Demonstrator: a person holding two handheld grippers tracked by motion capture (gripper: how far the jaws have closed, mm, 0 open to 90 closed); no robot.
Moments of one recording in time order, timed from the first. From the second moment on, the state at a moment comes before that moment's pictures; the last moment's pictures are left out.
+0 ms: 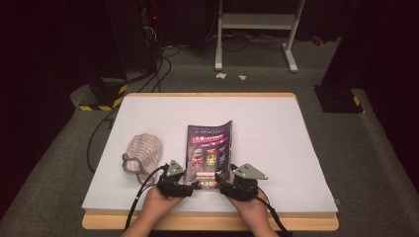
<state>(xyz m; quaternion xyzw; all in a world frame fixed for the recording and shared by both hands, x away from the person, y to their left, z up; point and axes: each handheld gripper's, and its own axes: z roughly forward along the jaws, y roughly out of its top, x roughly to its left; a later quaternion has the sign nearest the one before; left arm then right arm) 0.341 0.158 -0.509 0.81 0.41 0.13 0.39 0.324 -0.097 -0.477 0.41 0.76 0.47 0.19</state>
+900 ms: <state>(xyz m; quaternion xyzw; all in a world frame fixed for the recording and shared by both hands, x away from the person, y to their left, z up) 0.342 0.157 -0.509 0.81 0.41 0.14 0.39 0.331 -0.103 -0.487 0.43 0.75 0.48 0.14</state>
